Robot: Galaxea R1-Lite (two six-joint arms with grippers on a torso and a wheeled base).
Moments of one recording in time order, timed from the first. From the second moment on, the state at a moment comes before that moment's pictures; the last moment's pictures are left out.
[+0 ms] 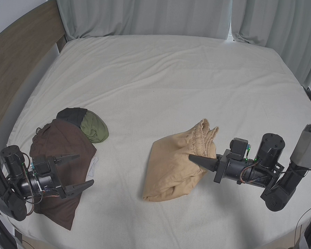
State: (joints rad) left arm 0.06 1.90 -0.15 -1.53 -0.97 0.26; right arm 0.47 2.06 -0.45 -1.54 0.55 0.36
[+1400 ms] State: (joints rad) left arm 0.06 1.91 -0.14 -1.53 -0.97 0.26; right arm 0.45 2.13 -0.83 -1.54 0.54 0.54
